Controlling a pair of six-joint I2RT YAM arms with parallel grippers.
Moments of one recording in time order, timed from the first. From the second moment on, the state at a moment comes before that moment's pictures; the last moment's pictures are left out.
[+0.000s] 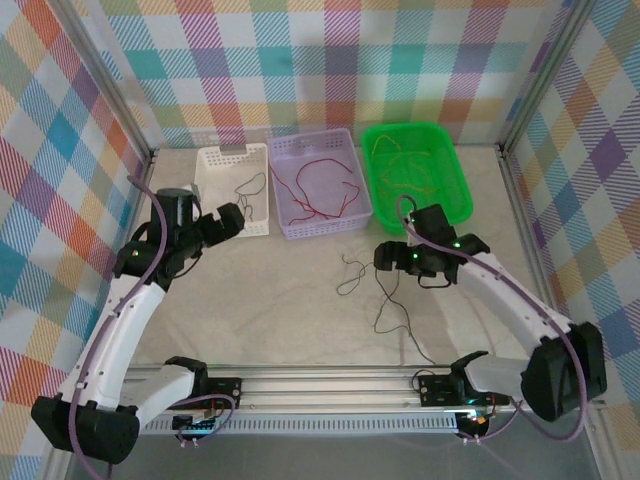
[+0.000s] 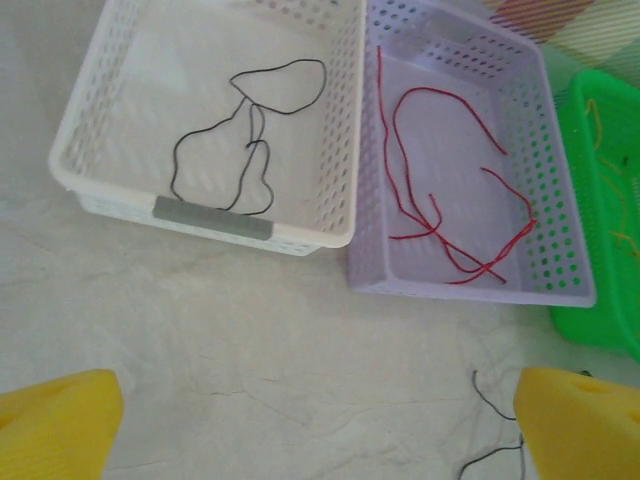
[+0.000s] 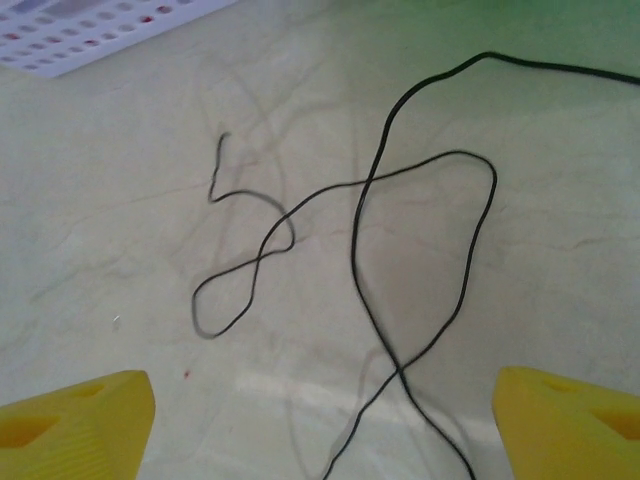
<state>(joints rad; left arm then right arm) -0.22 1.00 1.09 -0.77 -0.03 -0.55 0.43 1.24 0.91 -0.70 -0.15 0.47</state>
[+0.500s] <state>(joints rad) -0.27 0.96 1.05 -0.73 -0.10 -0.55 0.43 1.53 0.91 -0.46 -0.02 0.53</state>
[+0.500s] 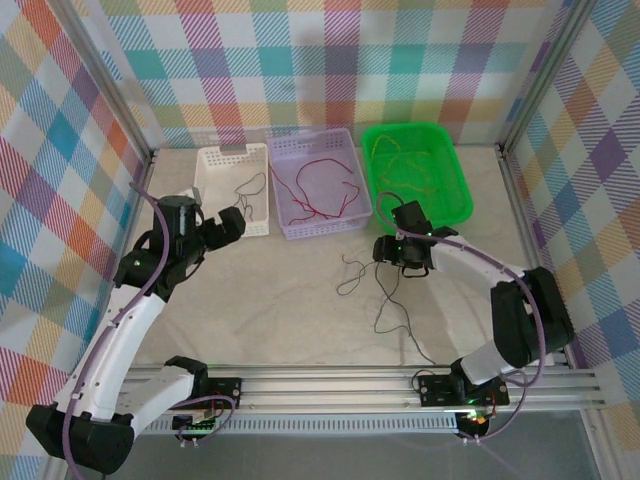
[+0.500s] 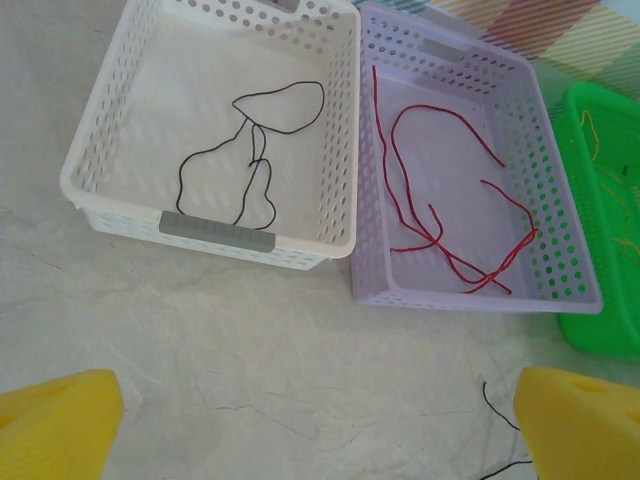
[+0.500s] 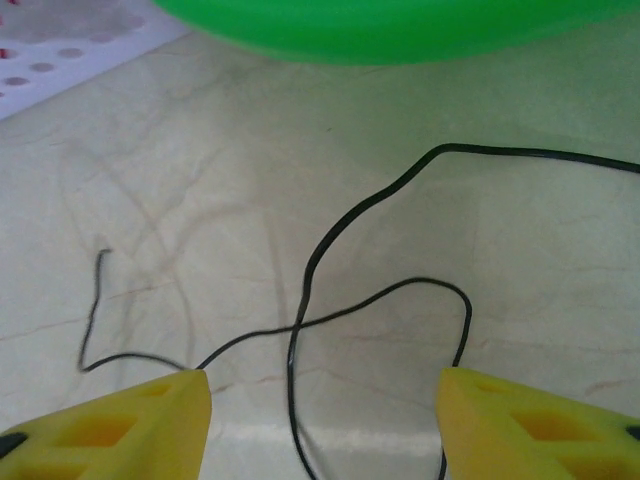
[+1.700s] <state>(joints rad) -0.27 0.96 1.05 -0.73 -0.11 -0.55 0.52 1.61 0.97 -0.34 0.09 0.57</state>
